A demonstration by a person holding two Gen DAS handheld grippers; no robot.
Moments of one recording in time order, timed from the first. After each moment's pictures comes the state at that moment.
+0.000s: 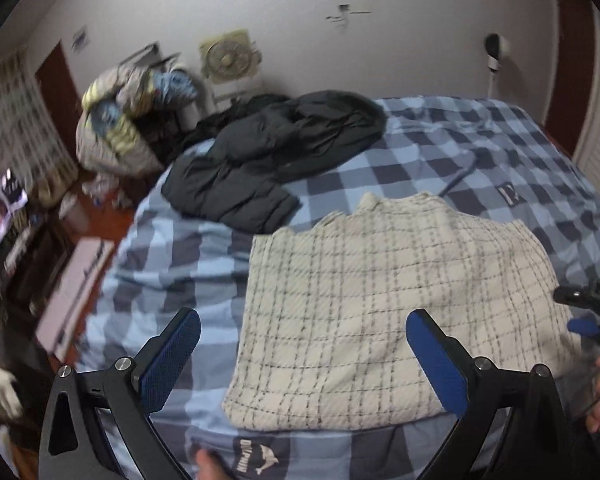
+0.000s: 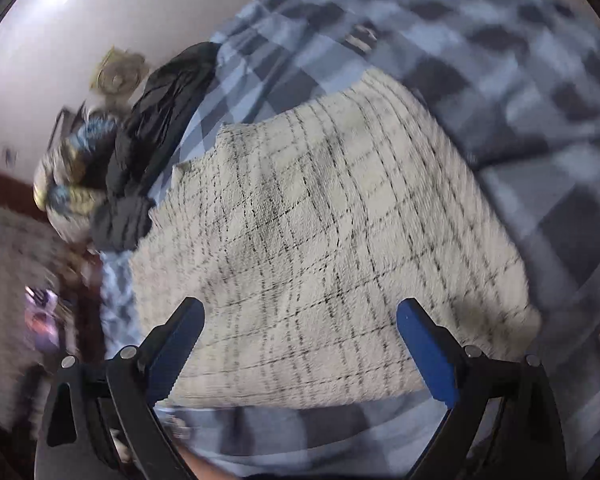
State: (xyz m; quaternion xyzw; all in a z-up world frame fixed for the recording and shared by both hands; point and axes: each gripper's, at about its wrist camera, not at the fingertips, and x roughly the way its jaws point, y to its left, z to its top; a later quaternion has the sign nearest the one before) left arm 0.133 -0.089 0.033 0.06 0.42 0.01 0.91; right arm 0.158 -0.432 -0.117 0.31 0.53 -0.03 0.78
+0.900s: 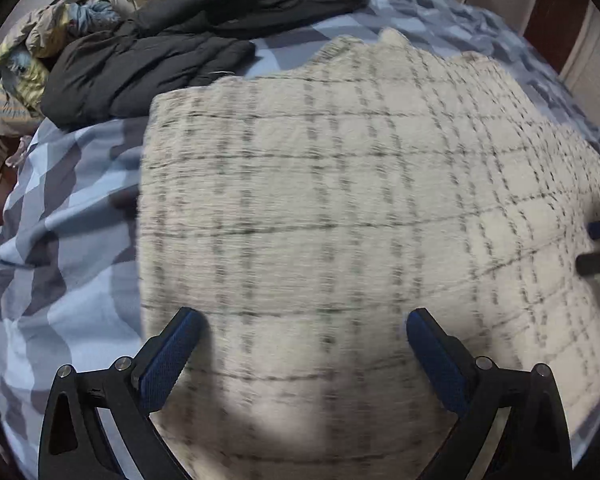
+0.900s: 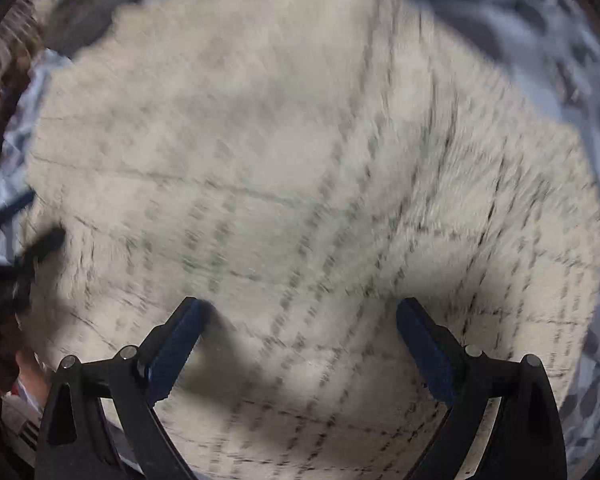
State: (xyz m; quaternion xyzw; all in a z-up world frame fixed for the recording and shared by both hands) left arm 0.249 -0.040 -0.179 0.06 0.54 -0.09 0.84; right arm 0.263 -0.327 -0.223 -0.04 0.71 0.06 0.70
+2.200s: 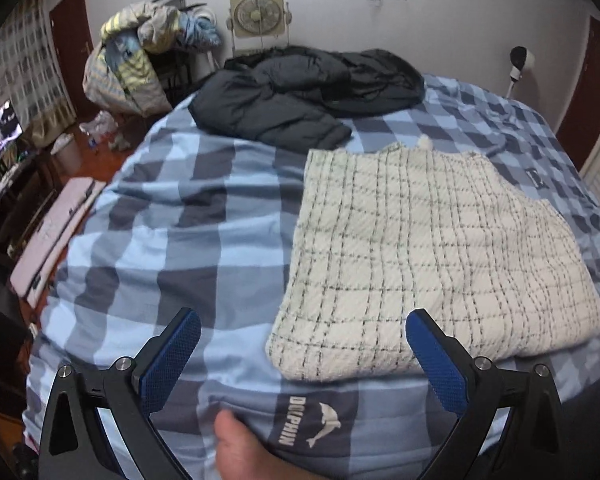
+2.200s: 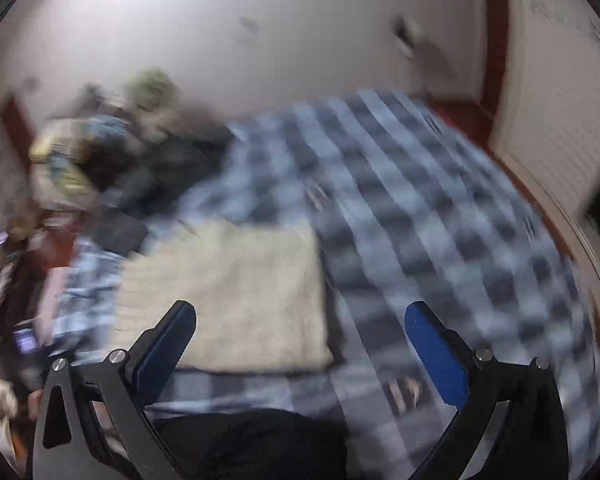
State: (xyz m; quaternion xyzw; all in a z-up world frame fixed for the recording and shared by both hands) left arm 0.097 0.024 -0.050 -0.01 0.46 0.01 0.89; right arm 0.038 -0.460 0.077 0.08 0.46 -0.10 0.88
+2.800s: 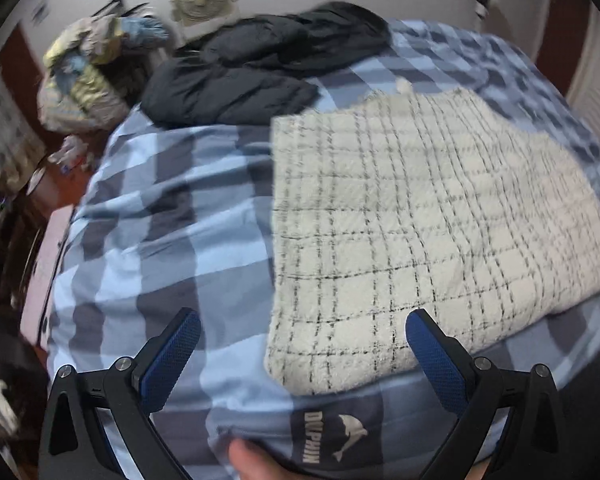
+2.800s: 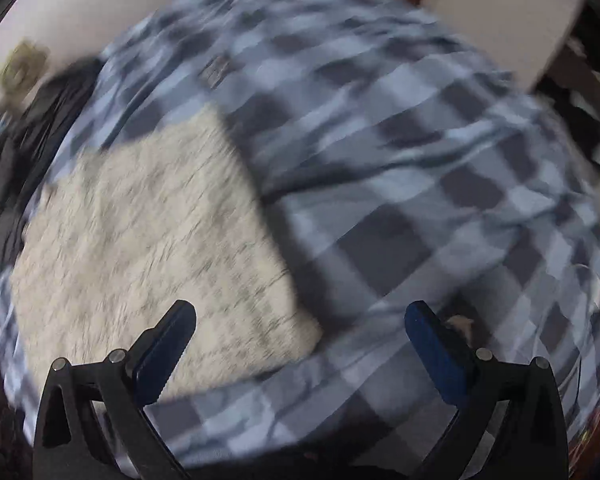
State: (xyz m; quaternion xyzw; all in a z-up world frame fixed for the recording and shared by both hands) left arm 0.136 0.004 -0.086 0.08 0.52 -0.05 0.85; right arm 0.114 -0.481 -0.083 0.15 0.55 -0.26 0.78
